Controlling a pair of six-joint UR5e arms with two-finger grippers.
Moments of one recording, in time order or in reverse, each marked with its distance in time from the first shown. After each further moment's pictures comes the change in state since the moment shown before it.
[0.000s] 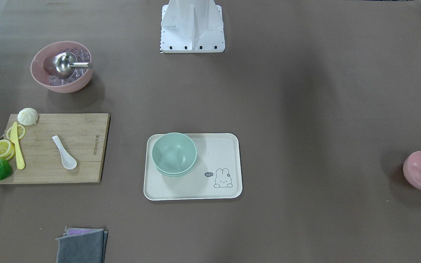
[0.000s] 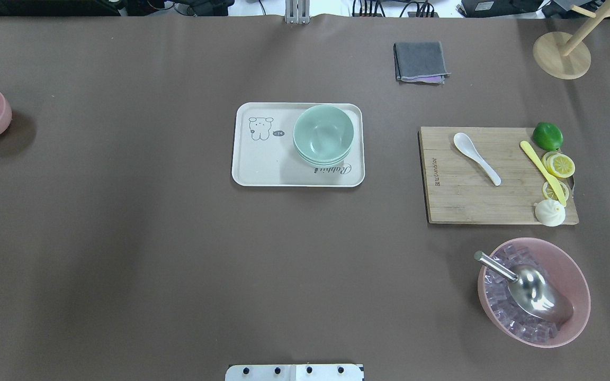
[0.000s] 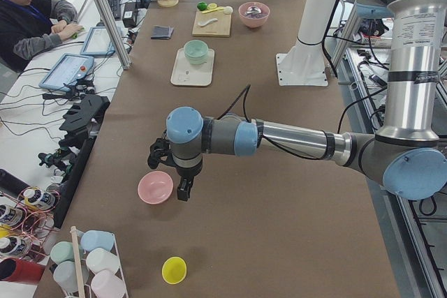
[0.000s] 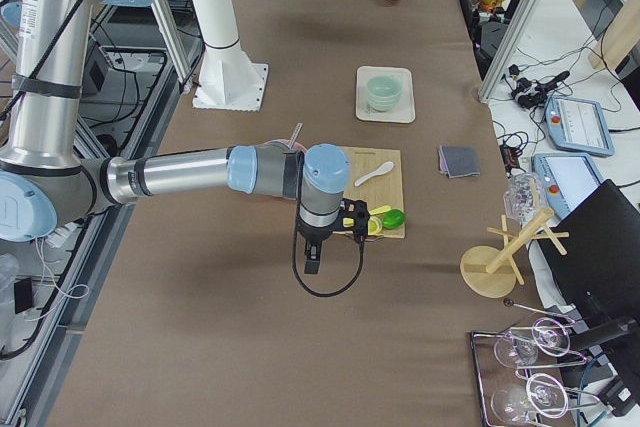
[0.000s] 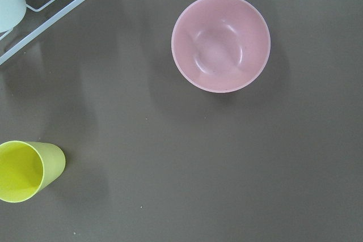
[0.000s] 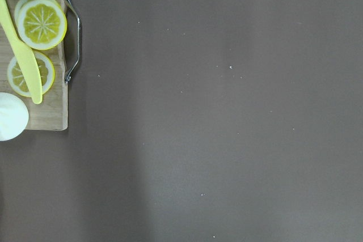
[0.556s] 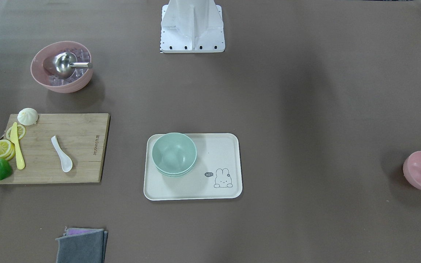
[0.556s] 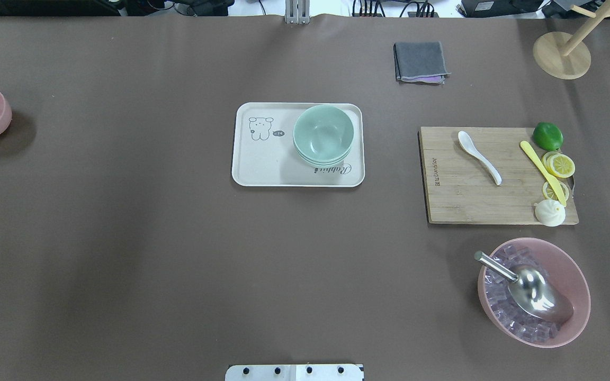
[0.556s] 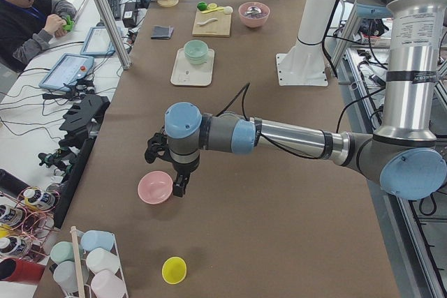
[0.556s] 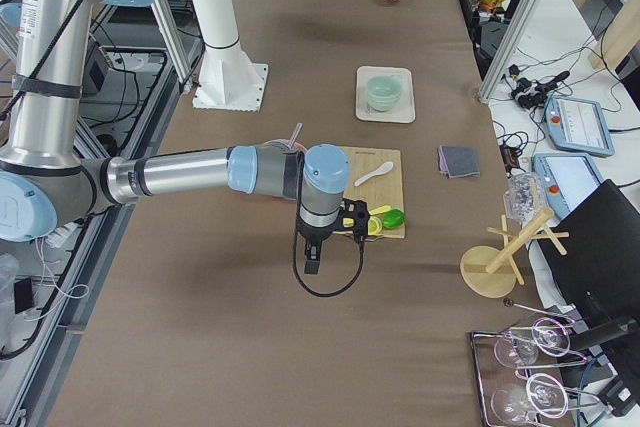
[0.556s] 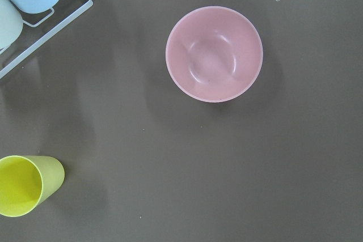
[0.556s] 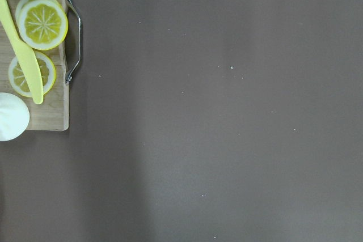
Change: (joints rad) left arm 0.005 -0.014 -0.001 -0.035 0.001 0.005; right arm -0.002 0.004 -0.001 0.001 0.001 0.002
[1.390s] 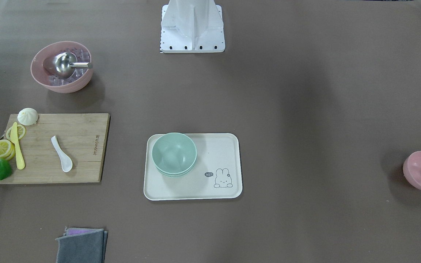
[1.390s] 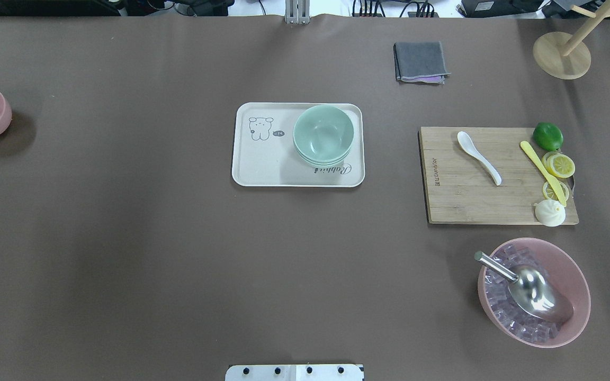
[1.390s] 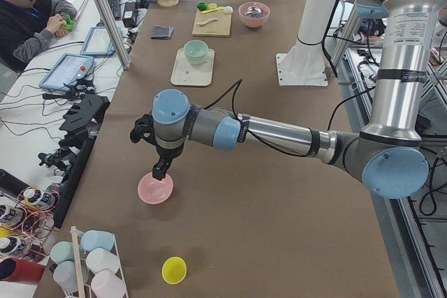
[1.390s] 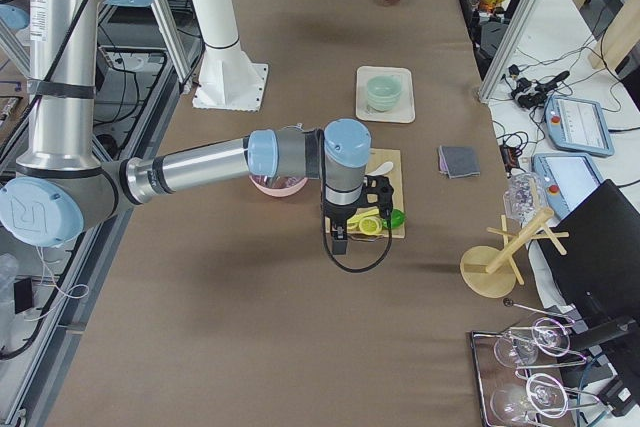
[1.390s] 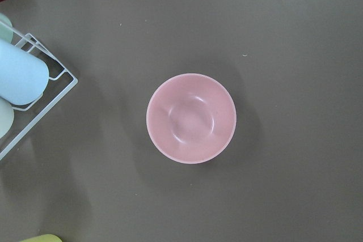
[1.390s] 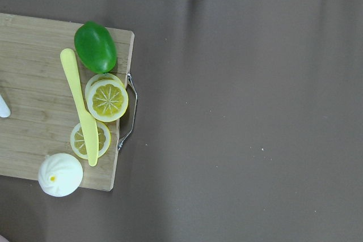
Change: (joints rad) left arm 0.026 -0.076 0.080 -0.165 -0.061 -0.028; right arm -0.002 0.146 -0.031 0.056 0.043 0.003
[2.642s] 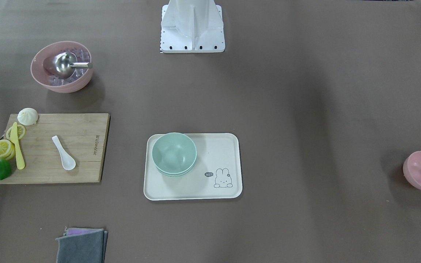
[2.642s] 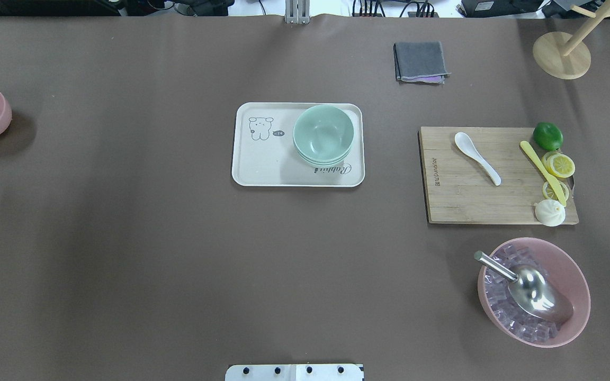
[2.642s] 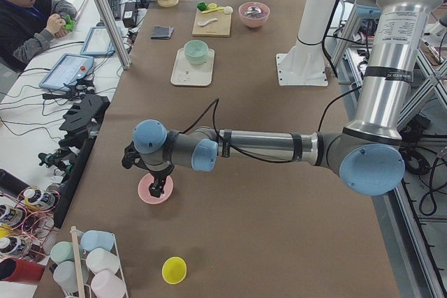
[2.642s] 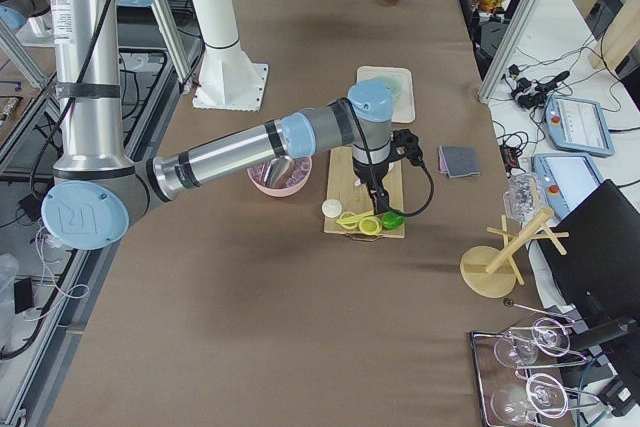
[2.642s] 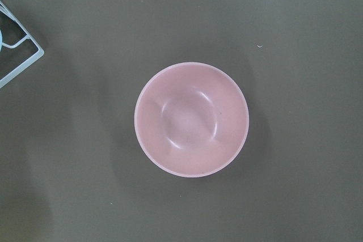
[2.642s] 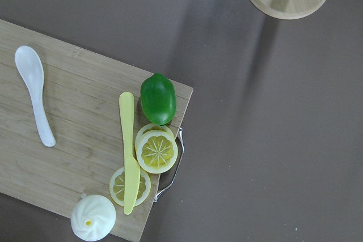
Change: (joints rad) left arm 0.052 -0.081 0.231 -0.044 -0.021 -0.067; right arm -0.115 0.064 0.039 0.146 -0.070 0.048
